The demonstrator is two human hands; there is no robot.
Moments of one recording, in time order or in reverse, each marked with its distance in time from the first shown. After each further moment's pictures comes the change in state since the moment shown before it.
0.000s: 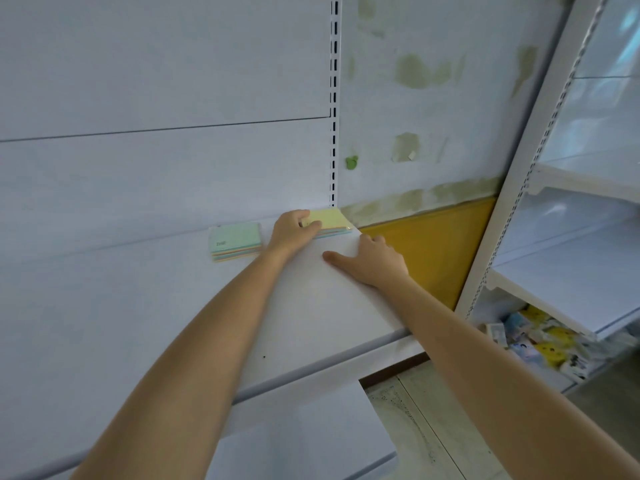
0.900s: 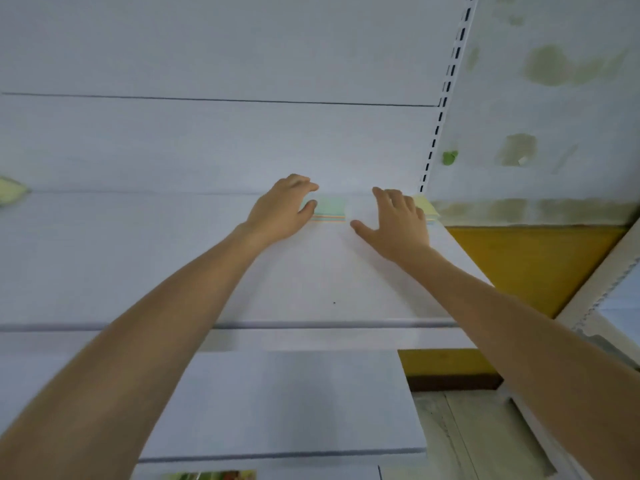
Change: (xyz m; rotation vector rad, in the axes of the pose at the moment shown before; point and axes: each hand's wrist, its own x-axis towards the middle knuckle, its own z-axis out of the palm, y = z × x) left_hand -0.099 -0.037 -0.130 0.645 0.232 0.216; right_hand -0.026 -0.073 0.004 -0.024 0.216 -0.531
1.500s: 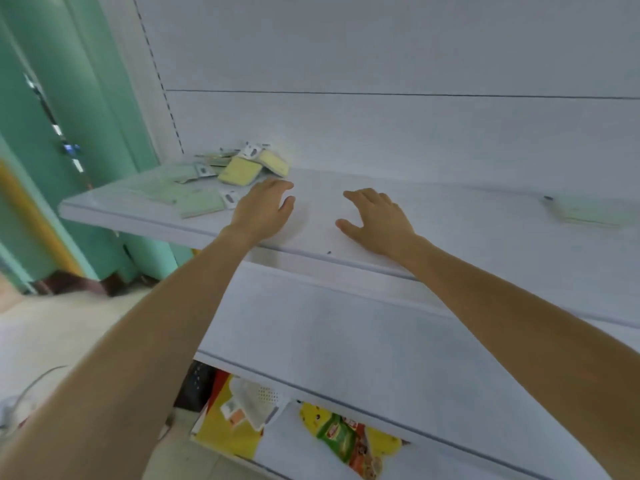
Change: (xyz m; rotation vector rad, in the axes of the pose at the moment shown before) left_hand -0.234 -0.282 -0.207 0.214 0.069 -0.464; right_hand -0.047 -0.380 0.083 0.149 -0.224 -0.528
